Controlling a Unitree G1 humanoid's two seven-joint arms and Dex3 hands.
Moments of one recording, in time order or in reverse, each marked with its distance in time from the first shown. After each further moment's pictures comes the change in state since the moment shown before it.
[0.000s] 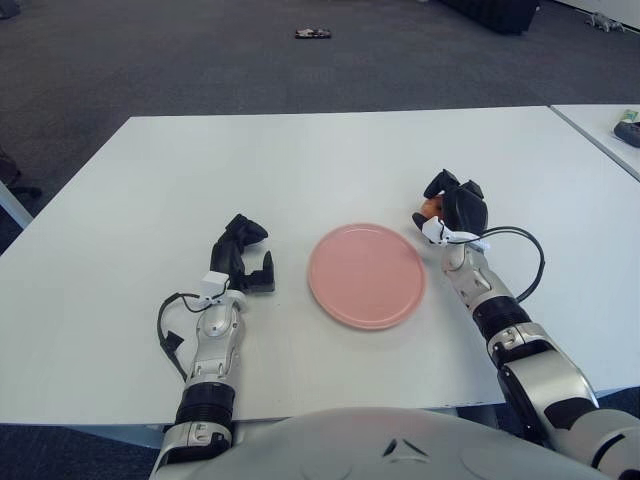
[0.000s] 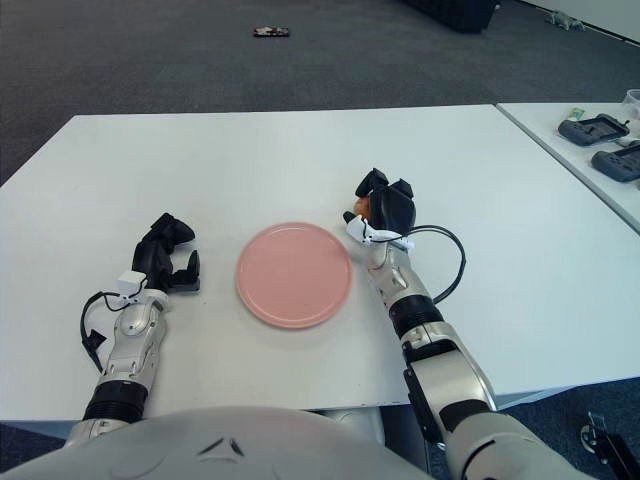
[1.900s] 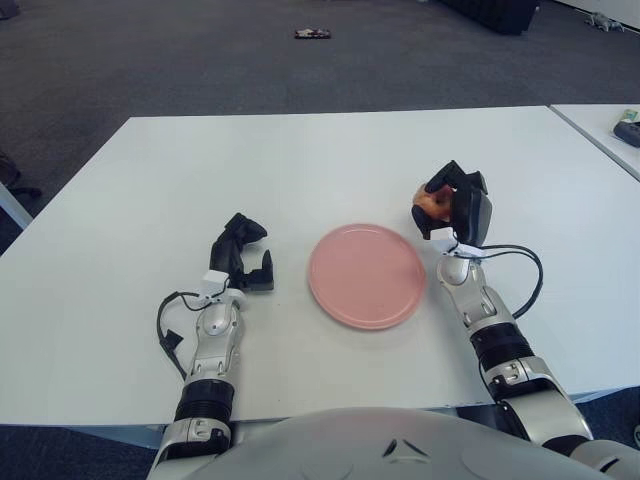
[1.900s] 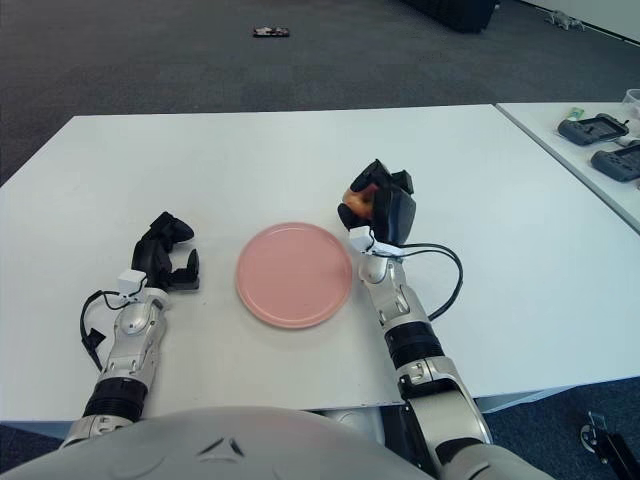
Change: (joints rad) left arm -0.015 0.004 0.003 0.025 0.002 -0.018 0.007; right arm 0.158 0.048 -0.075 -0.274 0.063 -0.312 -0.115
